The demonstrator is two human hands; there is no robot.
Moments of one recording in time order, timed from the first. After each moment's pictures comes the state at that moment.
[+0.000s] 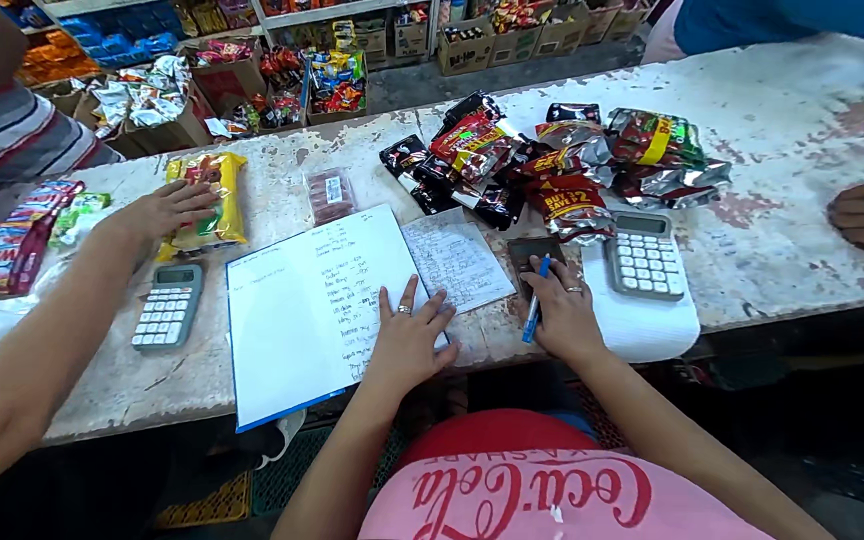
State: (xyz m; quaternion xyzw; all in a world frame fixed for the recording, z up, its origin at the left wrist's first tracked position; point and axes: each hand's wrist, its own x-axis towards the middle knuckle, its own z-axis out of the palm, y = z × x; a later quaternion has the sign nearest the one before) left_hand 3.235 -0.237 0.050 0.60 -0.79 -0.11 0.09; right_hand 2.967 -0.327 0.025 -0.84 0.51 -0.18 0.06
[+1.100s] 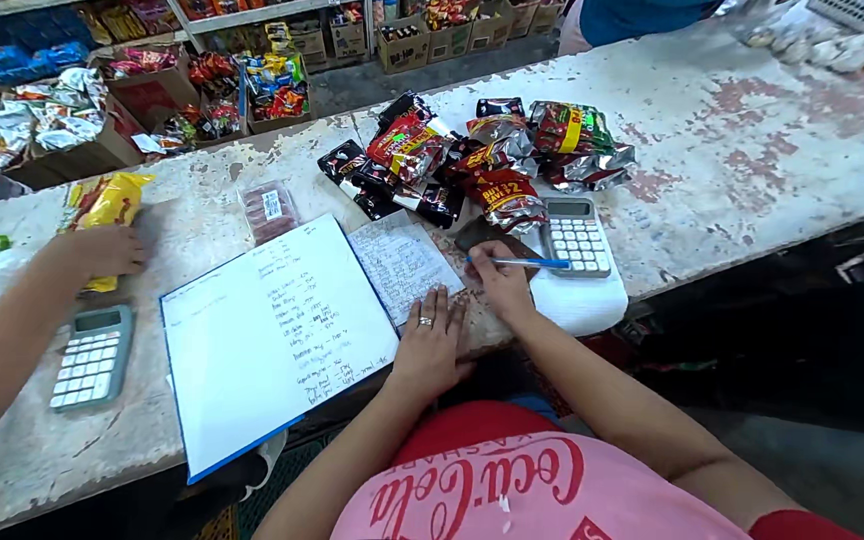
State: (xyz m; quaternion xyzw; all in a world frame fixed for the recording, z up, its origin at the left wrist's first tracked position) left_hand 3.150 -0.255 0.039 0.54 -0.83 -0.14 0.05; right_hand 3.000 -0.352 0.048 -0.59 0.50 -0.48 0.42
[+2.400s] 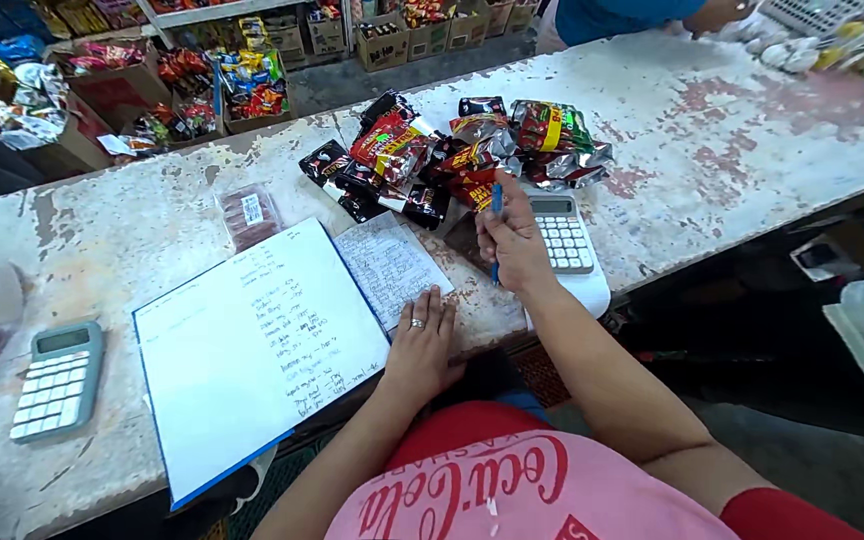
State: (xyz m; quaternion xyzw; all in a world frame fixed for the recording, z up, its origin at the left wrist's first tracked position) left_hand 3.150 -0.258 0.031 0.52 -0.84 -0.10 0.09; right_hand 2.990 -0.378 0.108 -0.54 0.46 -0.50 0.51
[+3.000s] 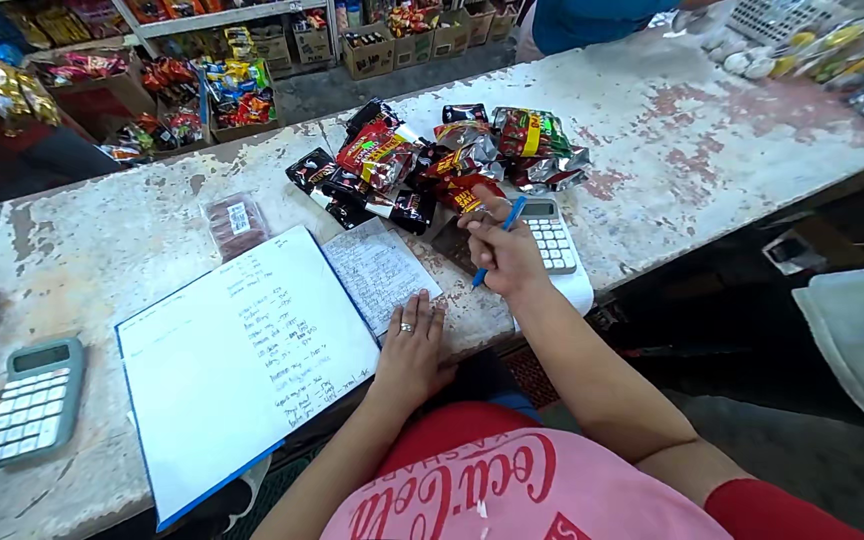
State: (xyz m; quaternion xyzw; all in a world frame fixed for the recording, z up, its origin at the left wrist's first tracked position) left_hand 3.151 -0.258 0.027 0.51 -0.85 -0.08 0.11; right_hand 2.989 -0.375 0.117 -0.37 0.39 -0.56 0.63
